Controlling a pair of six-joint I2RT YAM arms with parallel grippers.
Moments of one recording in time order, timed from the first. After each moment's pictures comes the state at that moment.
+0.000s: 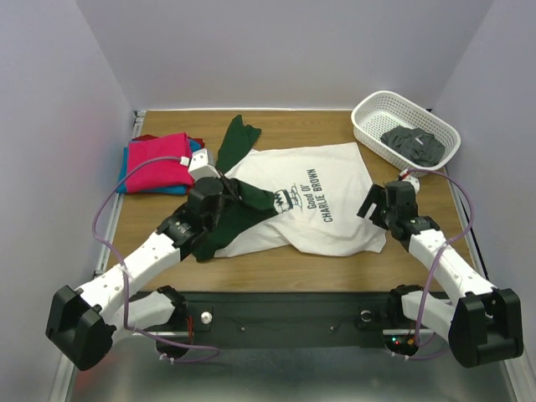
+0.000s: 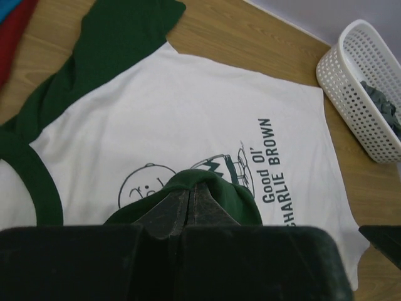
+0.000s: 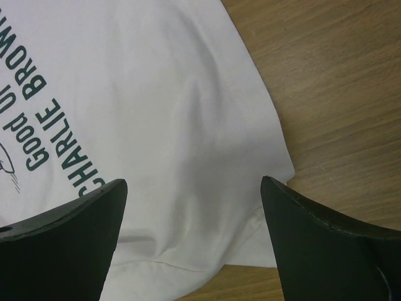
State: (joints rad) left arm -0.67 1.01 0.70 -0.03 -0.46 -0.69; right arm 0.16 1.04 0.58 -0.31 0.20 0.55
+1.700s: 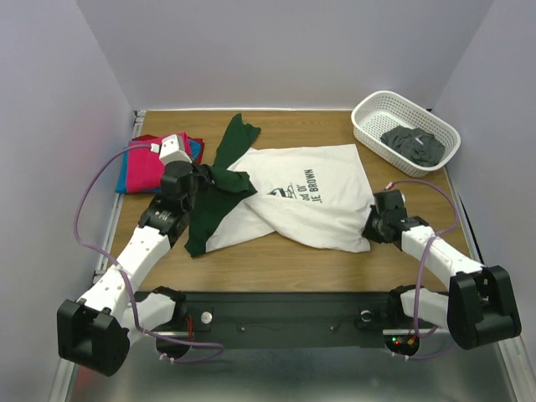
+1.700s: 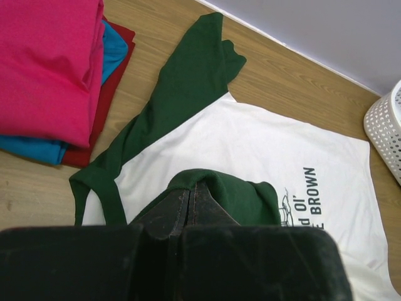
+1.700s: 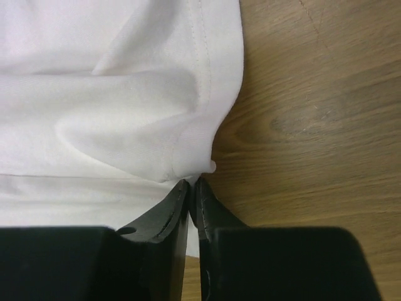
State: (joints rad) left arm -0.34 1.01 0.76 -0.05 -0.30 -0.55; right arm 0.20 1.16 0.52 -0.36 0.11 0.56
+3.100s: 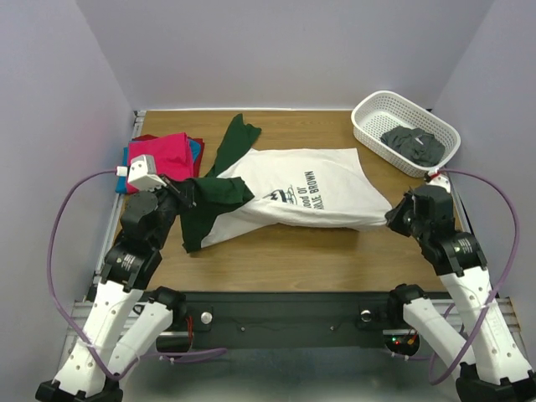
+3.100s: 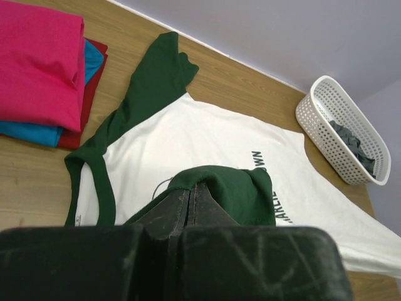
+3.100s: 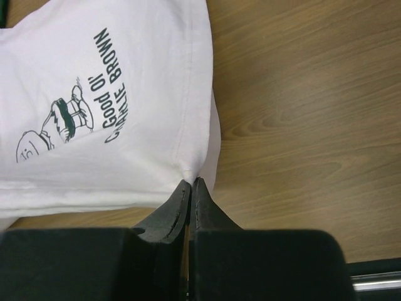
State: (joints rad) left arm -0.34 0.60 0.79 -0.35 -0.20 -0.57; right arm 0.22 0.68 0.88 -0.85 0.22 0.58
